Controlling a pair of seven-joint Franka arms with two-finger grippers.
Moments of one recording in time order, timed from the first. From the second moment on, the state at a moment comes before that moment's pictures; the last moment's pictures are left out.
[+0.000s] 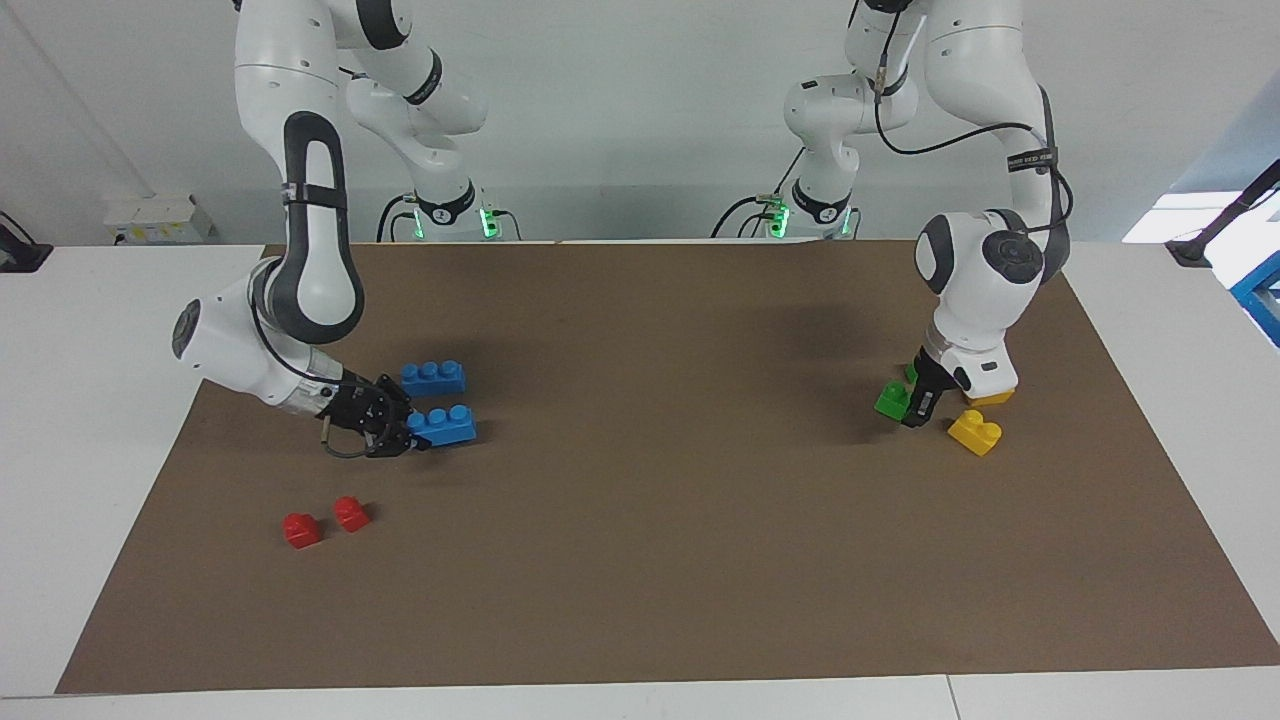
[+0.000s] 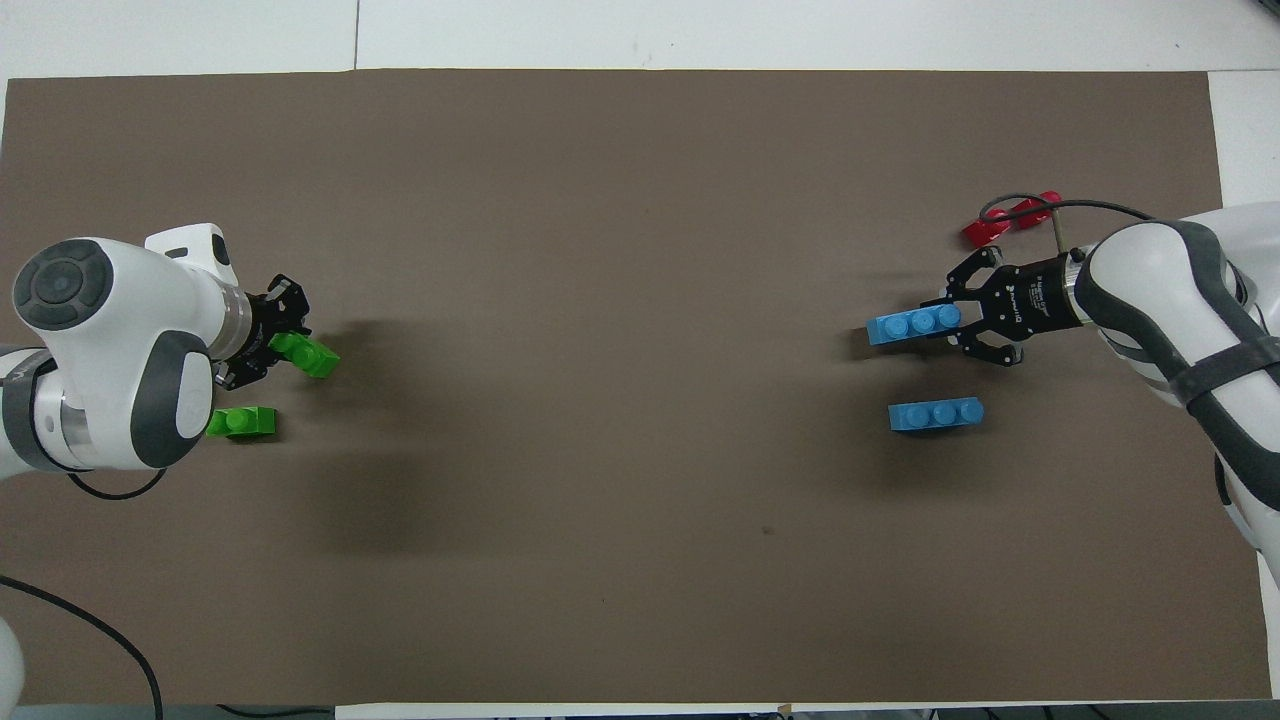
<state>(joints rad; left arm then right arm) 0.06 0.19 -0.12 -2.13 0.06 2.37 -1.02 -0.10 0.35 -0.03 -1.96 0.69 2.09 0.82</state>
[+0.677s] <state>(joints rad) 0.06 0.23 -0.12 -2.14 0.06 2.42 -0.96 -0.10 0.35 -0.03 -1.98 0.69 2.11 0.81</state>
